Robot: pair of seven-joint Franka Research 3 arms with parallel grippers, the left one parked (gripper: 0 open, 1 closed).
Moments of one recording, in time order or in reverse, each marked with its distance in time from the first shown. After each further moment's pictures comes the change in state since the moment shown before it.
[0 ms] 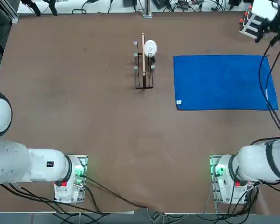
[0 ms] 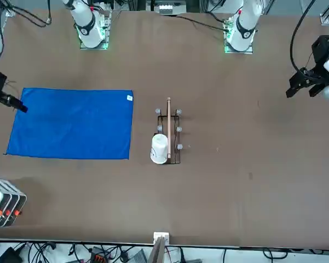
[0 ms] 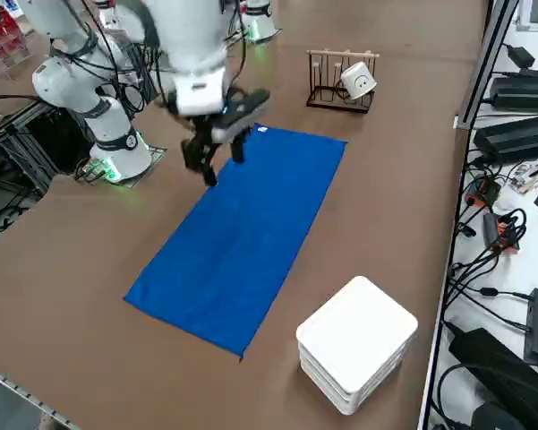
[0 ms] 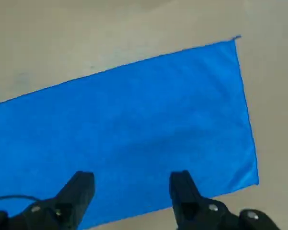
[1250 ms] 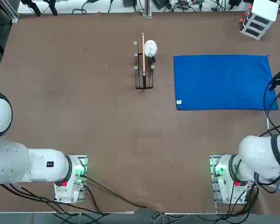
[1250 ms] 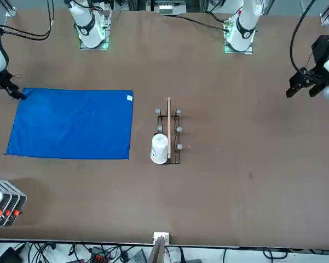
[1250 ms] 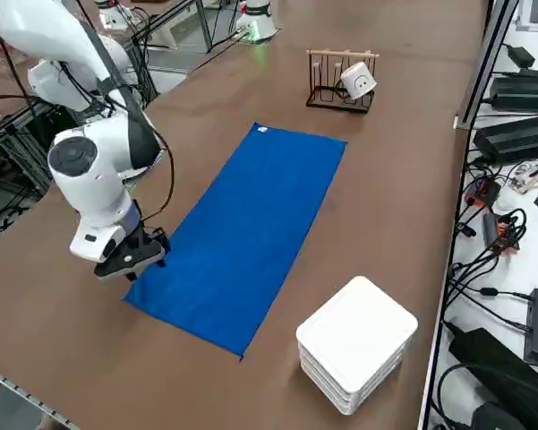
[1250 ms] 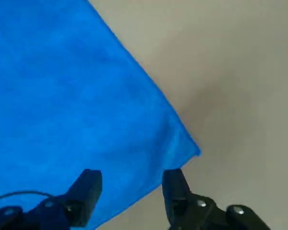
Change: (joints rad) arm -0.399 0.212 0.000 -0.200 0.001 0.305 -0.004
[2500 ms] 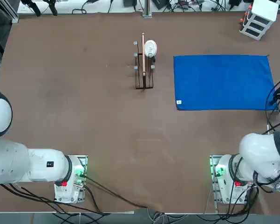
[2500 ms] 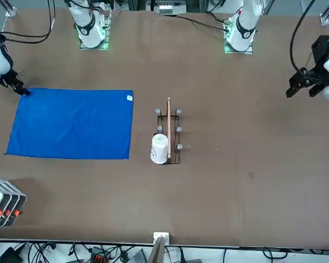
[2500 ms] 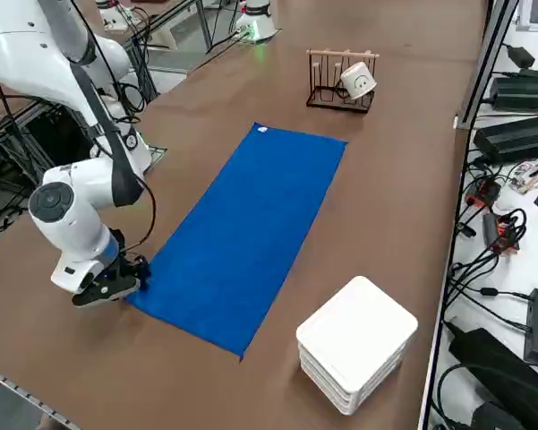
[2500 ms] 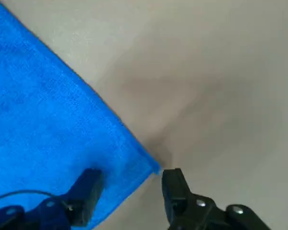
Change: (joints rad) arm -0.114 0.122 0.009 0.001 0.042 0.107 -0.065
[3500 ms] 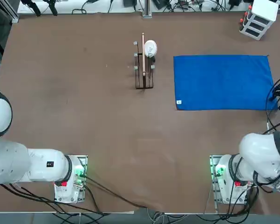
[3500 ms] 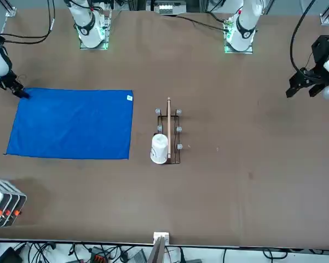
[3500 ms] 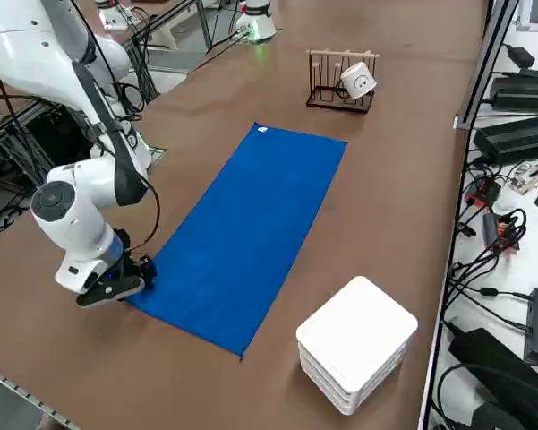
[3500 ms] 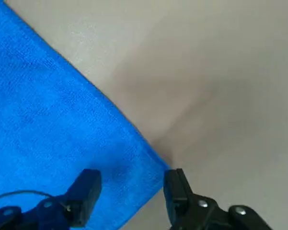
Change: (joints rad) arm 0.000 0.005 0.016 0.014 0.052 0.005 -0.002
